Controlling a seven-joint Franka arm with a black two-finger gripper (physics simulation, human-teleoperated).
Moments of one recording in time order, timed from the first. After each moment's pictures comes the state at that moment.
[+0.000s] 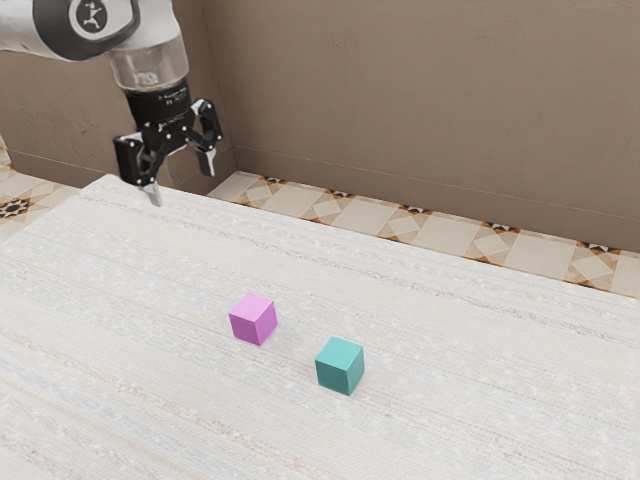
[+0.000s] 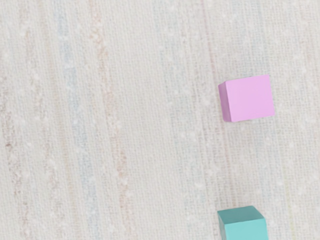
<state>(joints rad) -0.22 -0.17 0.08 -1.72 0.00 1.52 -1.54</state>
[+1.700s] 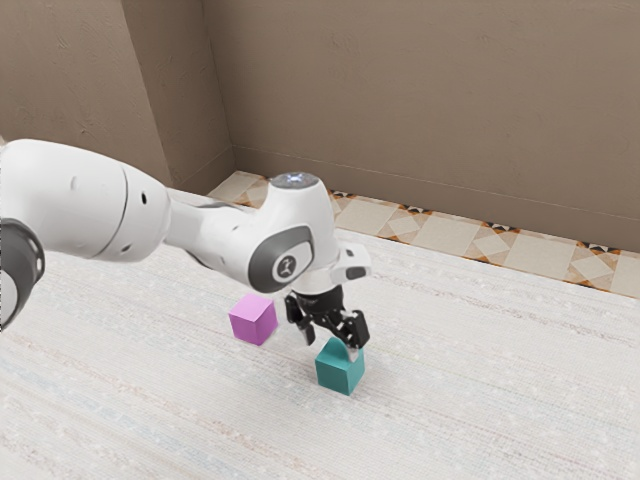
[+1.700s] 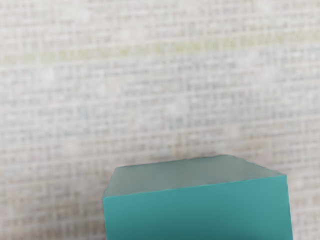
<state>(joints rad) -0.30 0.38 -0.01 -1.95 -0.10 2.34 -0.13</state>
